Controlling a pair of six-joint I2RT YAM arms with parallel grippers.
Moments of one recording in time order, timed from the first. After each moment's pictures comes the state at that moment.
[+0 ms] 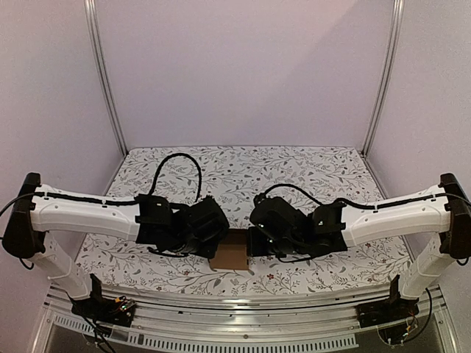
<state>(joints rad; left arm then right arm) -1.22 1.55 1.07 -0.68 -0.45 -0.87 1.25 1.62 1.10 -0.31 0.30 0.98</state>
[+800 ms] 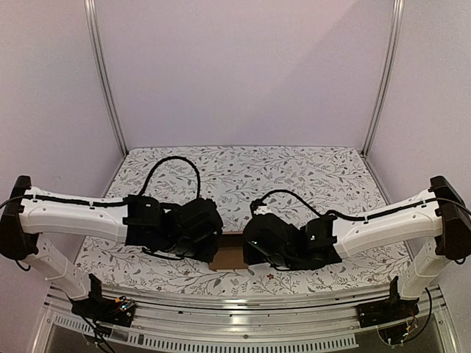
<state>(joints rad) -1.24 1.48 1.04 -0.66 -0.35 -0.88 1.32 1.67 1.06 -0.24 0.47 0.94</state>
